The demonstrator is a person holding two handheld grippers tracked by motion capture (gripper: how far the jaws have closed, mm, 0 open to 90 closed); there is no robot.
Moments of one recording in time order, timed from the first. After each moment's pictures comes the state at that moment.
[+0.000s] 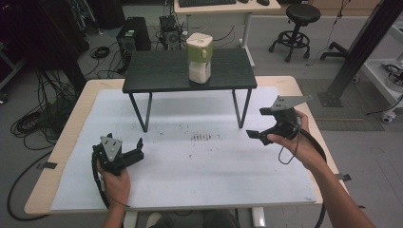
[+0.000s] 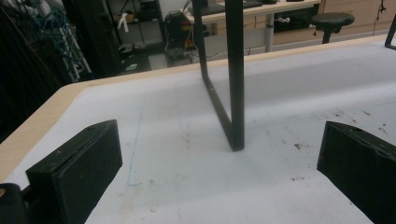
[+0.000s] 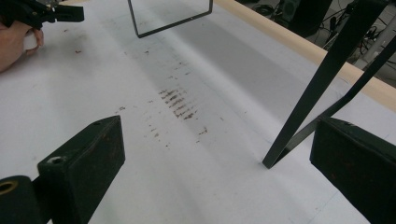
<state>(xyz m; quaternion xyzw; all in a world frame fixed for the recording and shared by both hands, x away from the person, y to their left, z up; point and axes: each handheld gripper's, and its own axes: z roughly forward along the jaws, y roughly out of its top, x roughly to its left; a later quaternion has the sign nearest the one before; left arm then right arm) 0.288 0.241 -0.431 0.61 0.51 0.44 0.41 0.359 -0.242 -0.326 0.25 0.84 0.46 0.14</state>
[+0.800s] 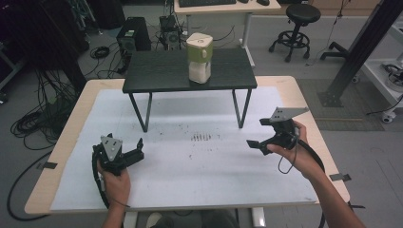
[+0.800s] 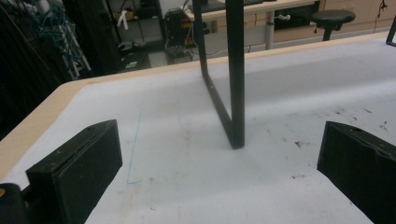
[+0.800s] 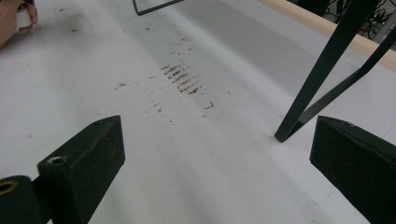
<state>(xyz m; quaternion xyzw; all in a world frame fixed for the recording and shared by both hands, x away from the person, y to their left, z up) 0.289 0.241 -0.431 0.62 0.51 0.44 0.41 0.351 -0.246 -0.355 0.26 0.85 0.44 0.12</state>
